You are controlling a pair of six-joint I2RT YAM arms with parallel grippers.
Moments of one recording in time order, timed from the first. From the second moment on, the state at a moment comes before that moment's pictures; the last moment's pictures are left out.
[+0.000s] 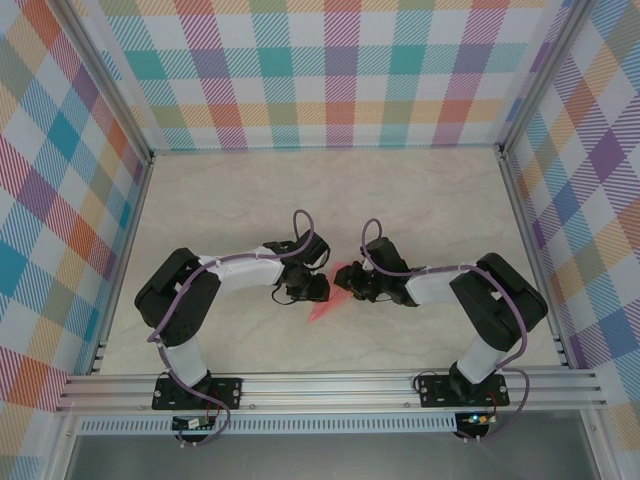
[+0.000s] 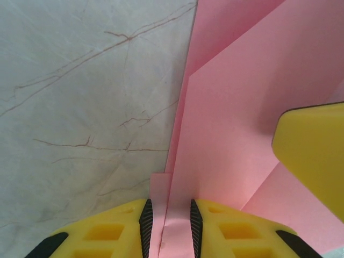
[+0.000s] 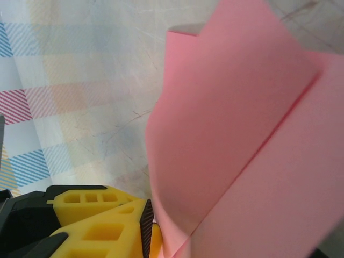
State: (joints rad) left arm -0.76 1.77 1.03 -0.51 0.21 -0.61; right arm 0.65 1.67 0.61 0.28 -0.43 1.10
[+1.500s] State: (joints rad) left arm -0.57 0.80 0.58 -0.59 -0.17 -0.86; right arm 0.86 2.03 1.55 -1.44 0.52 0.69
